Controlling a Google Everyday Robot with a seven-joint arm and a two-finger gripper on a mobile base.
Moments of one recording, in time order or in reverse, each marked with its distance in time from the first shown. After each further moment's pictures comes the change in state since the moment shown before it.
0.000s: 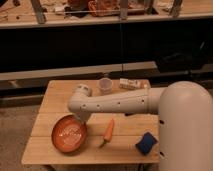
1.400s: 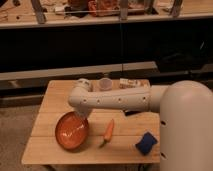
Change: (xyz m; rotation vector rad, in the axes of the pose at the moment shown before) arm 0.012 0.017 -0.018 -0.024 0.003 -0.064
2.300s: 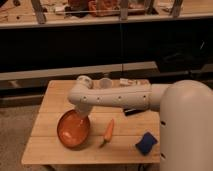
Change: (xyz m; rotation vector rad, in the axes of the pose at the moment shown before) arm 0.006 0.011 -0.008 -0.018 0.000 -0.034
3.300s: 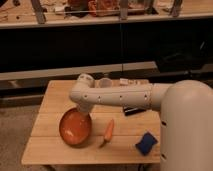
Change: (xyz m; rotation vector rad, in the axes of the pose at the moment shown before) arm 0.003 0.012 -0.003 -0.020 0.009 -0.025
